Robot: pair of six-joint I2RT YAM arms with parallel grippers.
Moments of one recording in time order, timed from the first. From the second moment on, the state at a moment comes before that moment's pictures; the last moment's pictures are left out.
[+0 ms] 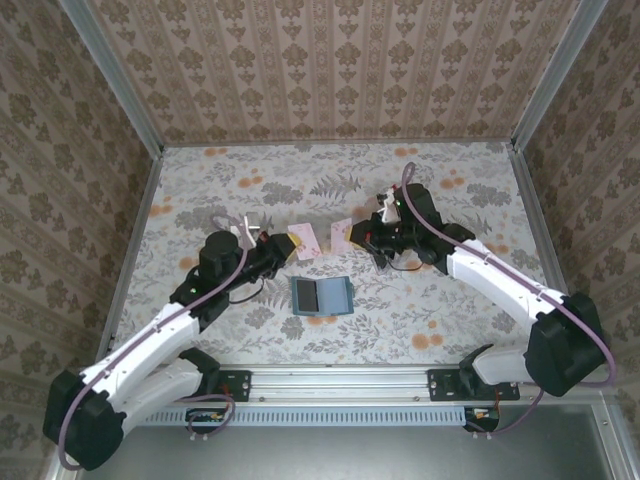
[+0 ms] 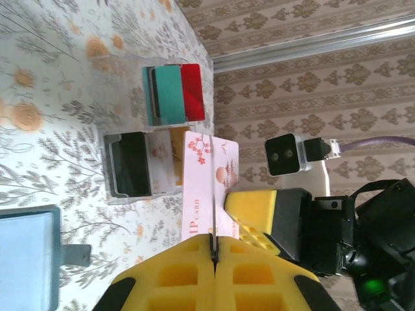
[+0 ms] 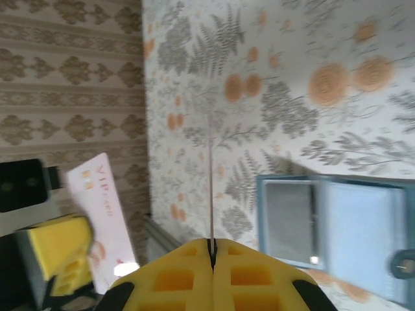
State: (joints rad) left arm -0.61 0.88 0.55 0.07 0.34 -1.25; right arm 0.48 1.33 0.99 -0.33 -0.51 0.93
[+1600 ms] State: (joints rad) left arm -0.65 0.94 0.53 -0.09 0.29 -1.13; right arm 0.49 1.66 1.21 -0.78 0.20 0.21
